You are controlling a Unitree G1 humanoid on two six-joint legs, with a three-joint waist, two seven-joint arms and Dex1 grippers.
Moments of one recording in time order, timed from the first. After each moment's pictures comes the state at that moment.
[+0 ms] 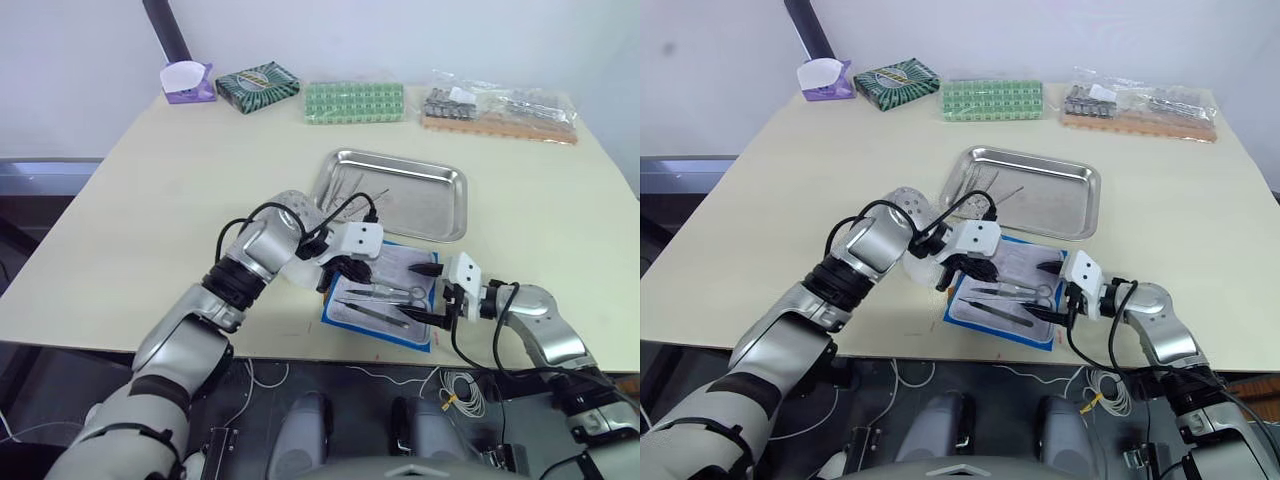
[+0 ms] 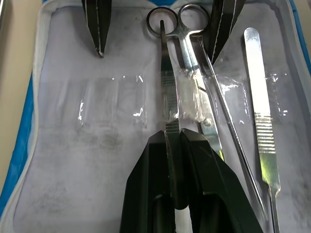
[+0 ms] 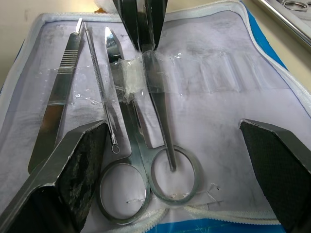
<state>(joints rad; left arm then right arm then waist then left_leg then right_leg) -0.90 0.47 -0.55 0.30 0.14 0.32 -1.46 -0.25 -0.52 0.22 0.17 0.23 0.04 1.00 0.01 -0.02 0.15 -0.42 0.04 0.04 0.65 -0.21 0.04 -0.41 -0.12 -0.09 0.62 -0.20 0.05</state>
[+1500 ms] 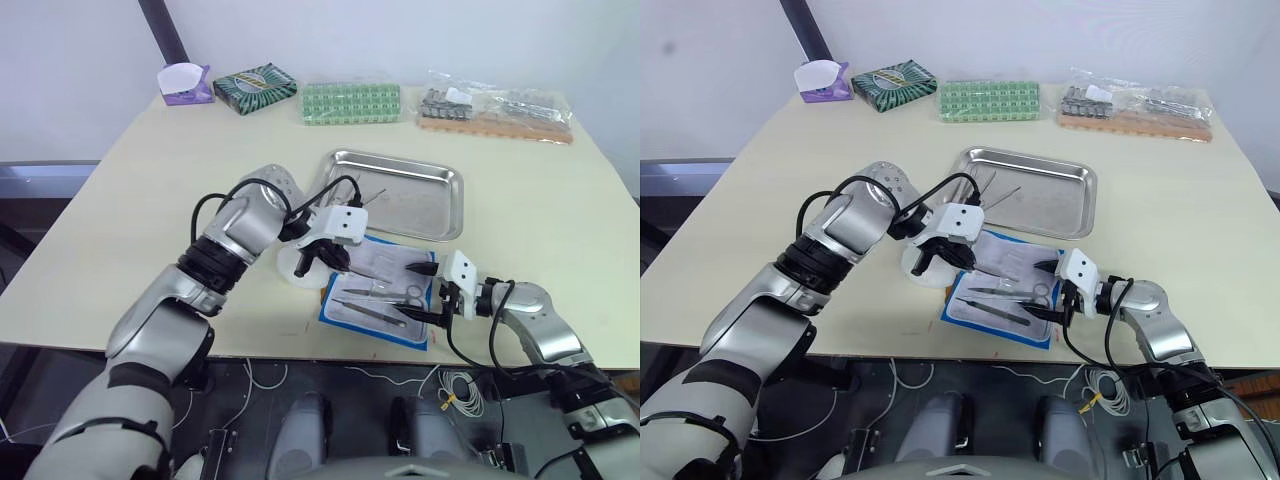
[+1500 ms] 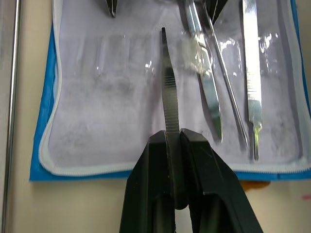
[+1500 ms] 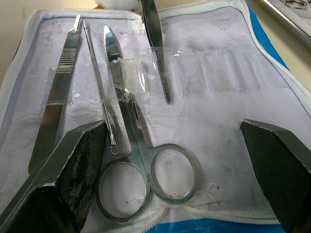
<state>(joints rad) -0.99 0.59 -0.57 0.28 0.15 0.36 -1.55 -0.27 -0.51 0.24 0.17 0.22 0.06 0.99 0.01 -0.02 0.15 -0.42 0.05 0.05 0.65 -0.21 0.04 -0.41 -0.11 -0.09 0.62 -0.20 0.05</state>
